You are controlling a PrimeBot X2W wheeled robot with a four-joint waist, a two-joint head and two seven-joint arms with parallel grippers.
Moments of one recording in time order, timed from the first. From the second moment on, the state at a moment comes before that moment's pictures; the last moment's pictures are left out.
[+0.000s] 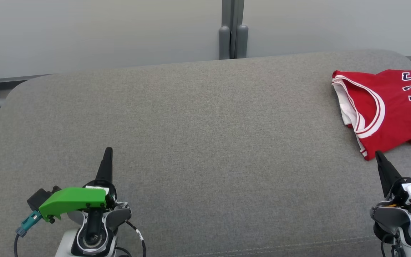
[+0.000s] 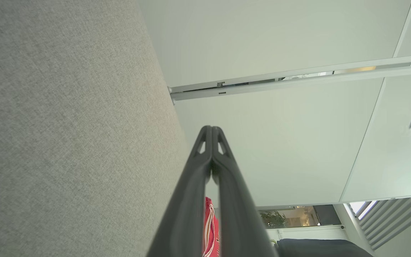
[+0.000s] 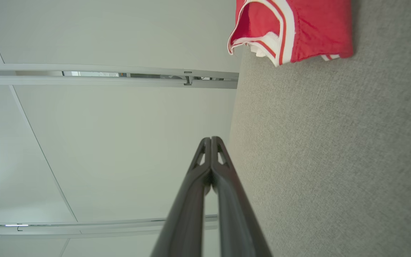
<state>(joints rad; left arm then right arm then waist) -0.23 0.07 -0.16 0.37 -1.58 -0.10 -0.08 -0.18 -0.05 -0.36 0.32 1.44 0.13 0.28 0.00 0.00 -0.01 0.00</state>
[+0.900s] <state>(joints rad) -0.26 0.05 -0.13 0.39 -1.65 -0.13 -0.07 -0.20 -0.05 -0.39 0.34 1.54 0.13 0.31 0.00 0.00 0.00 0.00</state>
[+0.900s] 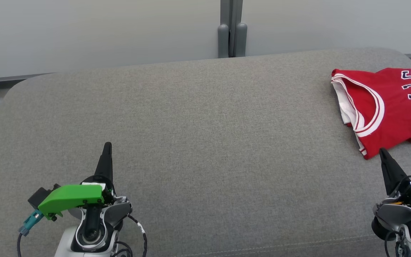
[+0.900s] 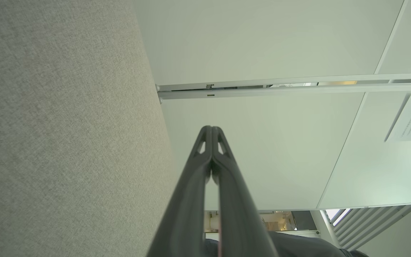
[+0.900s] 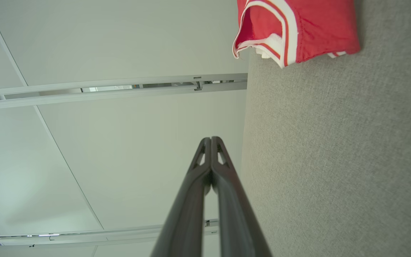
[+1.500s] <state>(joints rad) -0.26 0.05 -0.13 0.39 -1.65 -0.13 -0.07 -0.20 -0.05 -0.39 0.34 1.54 0.13 0.31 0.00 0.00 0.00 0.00</state>
